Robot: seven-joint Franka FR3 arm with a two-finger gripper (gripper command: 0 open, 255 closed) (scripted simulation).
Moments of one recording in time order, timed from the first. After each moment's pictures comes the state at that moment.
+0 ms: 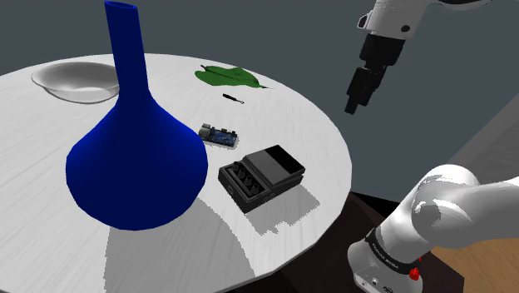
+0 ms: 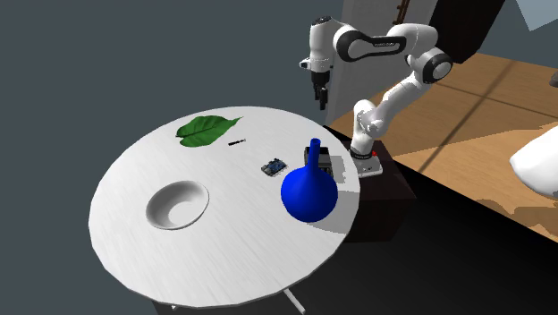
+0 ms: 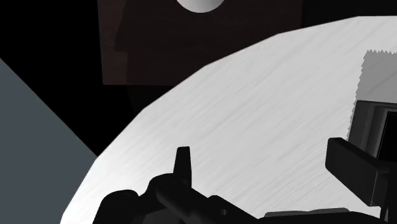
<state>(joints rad) 0.02 -0.81 0.07 -2.34 0.04 1.43 0.00</state>
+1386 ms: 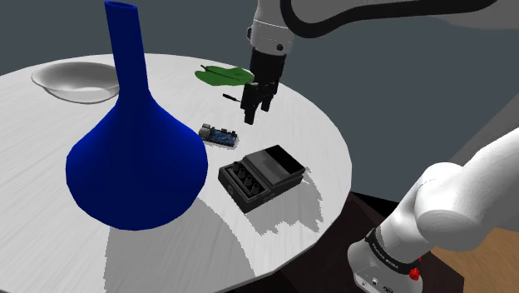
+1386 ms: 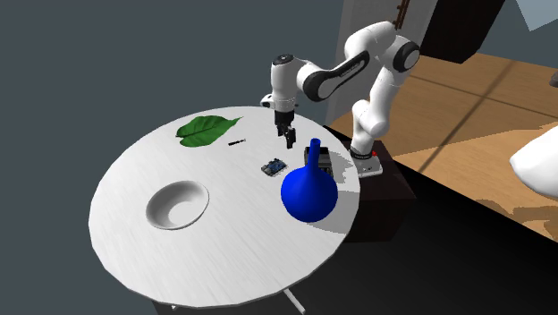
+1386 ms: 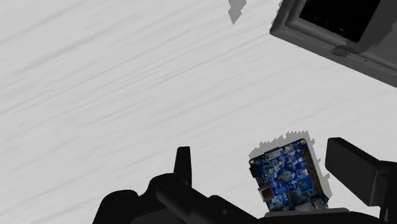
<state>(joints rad) 0.13 -0.23 0.28 -2.09 0.06 1.84 0.03</state>
